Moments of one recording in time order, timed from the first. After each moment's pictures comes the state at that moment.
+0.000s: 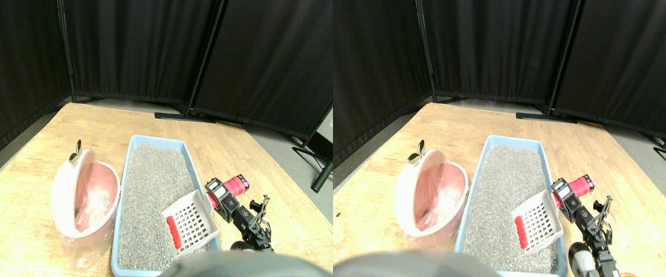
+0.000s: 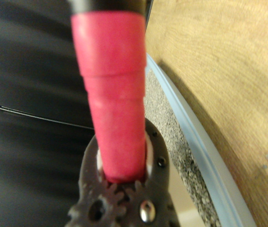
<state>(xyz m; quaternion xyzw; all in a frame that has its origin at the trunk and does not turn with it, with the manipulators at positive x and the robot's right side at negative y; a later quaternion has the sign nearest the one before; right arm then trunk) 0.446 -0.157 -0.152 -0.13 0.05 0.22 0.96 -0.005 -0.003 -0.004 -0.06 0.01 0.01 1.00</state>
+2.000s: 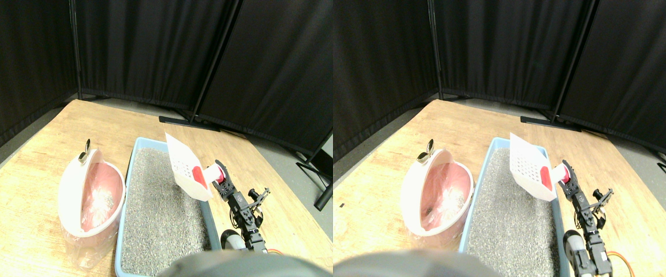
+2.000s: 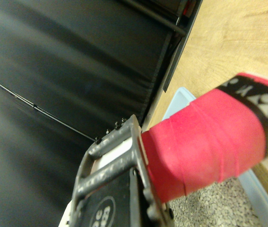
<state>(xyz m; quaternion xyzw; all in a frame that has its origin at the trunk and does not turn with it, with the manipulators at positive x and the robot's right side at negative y) 0.492 -0.153 -0.119 0.36 0.00 0.16 0.92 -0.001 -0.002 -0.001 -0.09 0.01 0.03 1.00</state>
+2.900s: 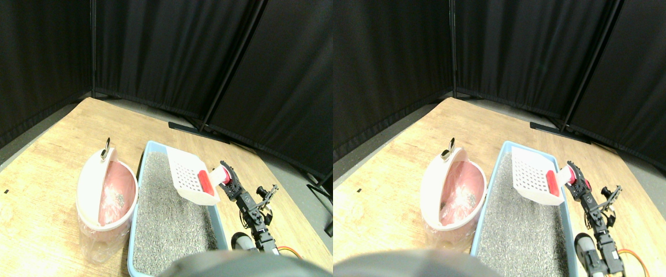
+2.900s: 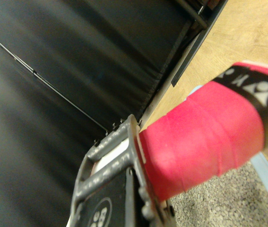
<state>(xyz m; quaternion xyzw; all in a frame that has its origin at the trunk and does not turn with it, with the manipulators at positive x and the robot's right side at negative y) 0.504 -0.135 -0.107 0.24 0.01 0.21 0.95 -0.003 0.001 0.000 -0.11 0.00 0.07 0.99</state>
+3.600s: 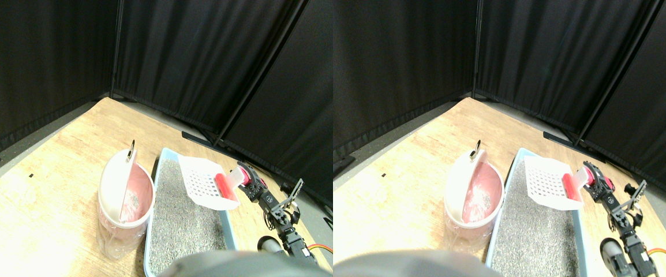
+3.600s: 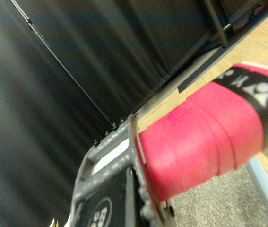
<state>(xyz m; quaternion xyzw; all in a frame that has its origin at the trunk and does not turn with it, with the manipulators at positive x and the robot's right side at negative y) 0.512 -0.116 -0.081 0.13 0.03 0.24 0.96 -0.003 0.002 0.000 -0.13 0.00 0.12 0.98</state>
